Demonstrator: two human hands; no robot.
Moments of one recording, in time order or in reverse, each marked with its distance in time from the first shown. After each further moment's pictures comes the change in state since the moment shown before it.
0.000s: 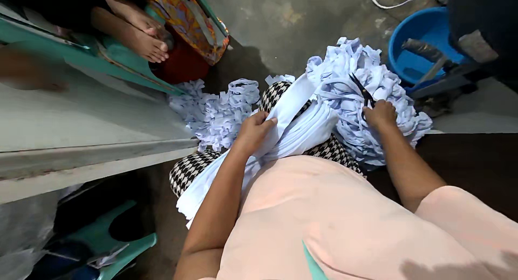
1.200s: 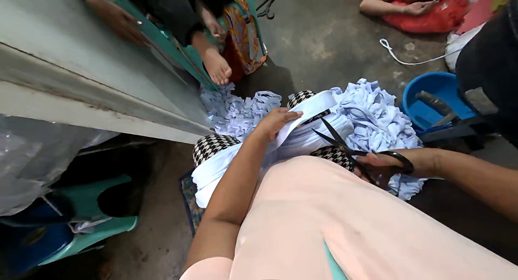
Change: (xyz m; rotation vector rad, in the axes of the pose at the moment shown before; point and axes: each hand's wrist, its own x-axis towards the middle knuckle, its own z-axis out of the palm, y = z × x) left_hand -0.016 0.011 -0.012 -0.522 -0.067 -0.031; right_hand -0.150 -0.081 -0.105 -0.019 -1.411 -0.430
